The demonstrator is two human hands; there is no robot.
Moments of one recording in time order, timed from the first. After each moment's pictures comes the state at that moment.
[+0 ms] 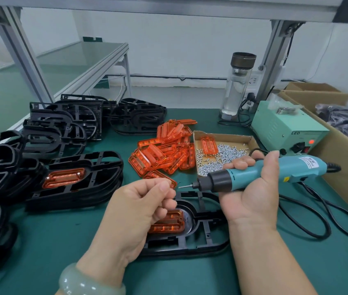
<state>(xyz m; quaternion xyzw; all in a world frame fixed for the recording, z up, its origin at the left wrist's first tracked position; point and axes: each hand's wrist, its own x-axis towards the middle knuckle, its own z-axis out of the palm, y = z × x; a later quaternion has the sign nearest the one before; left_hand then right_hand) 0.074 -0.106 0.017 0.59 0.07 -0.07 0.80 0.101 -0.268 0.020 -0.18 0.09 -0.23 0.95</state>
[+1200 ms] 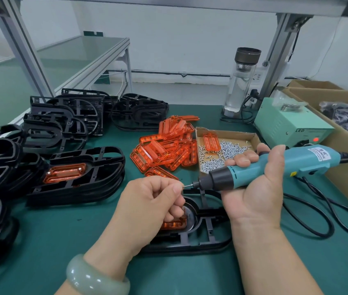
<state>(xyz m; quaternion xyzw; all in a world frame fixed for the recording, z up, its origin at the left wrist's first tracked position) 0.073 -0.107 0.017 0.74 -0.04 -0.04 0.67 0.096 -0.263 0.023 -0.21 0.04 -0.23 0.95</state>
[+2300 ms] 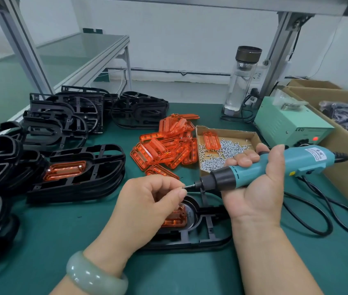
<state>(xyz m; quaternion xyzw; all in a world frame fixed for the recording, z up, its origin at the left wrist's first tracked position) 0.074 -0.100 0.011 0.79 -0.11 0.04 0.60 0.096 -0.265 0.021 -0.20 0.05 -0.22 0.95</state>
